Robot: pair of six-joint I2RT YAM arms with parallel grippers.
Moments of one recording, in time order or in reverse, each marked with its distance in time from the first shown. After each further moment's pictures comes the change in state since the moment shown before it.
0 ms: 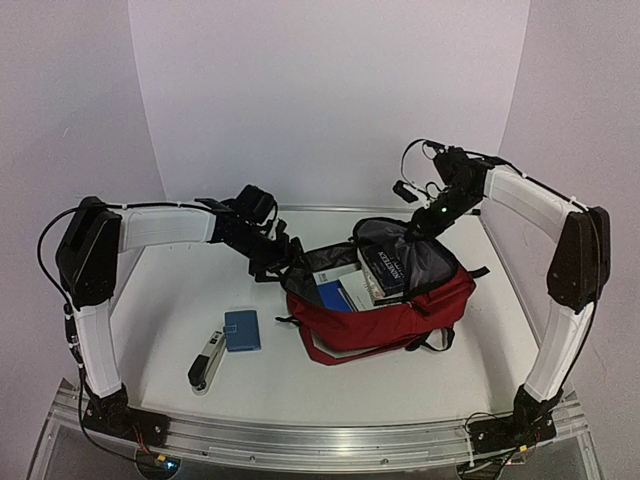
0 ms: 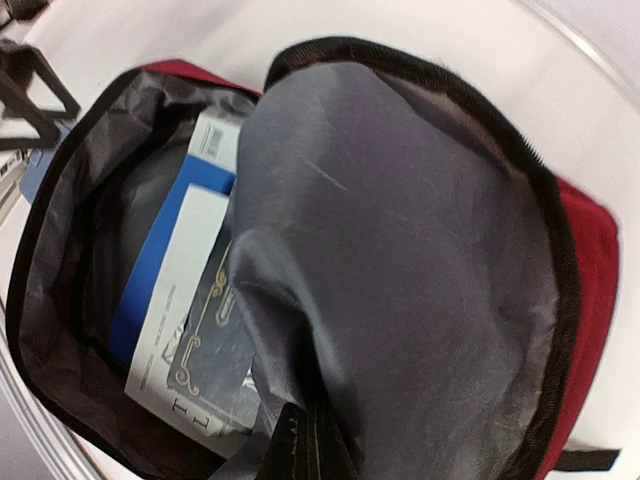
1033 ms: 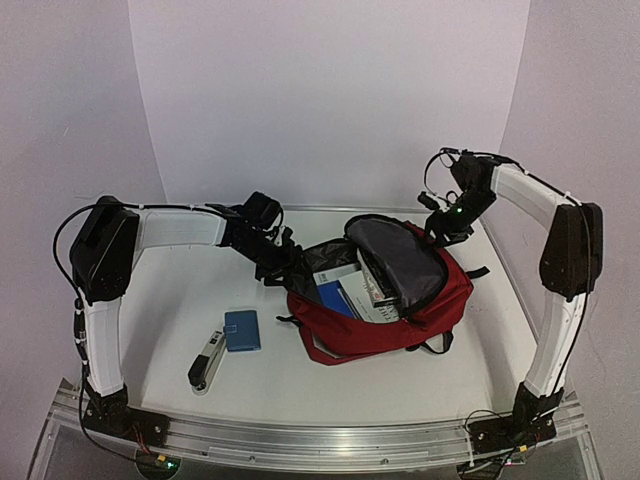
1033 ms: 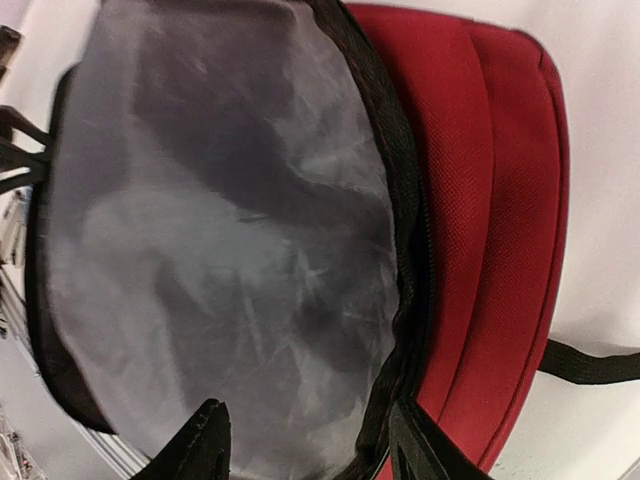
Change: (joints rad) left arm 0.000 0.086 0.033 0.027 0.052 0.001; right arm -0.148 0.099 0.096 -0.197 -0.026 0.109
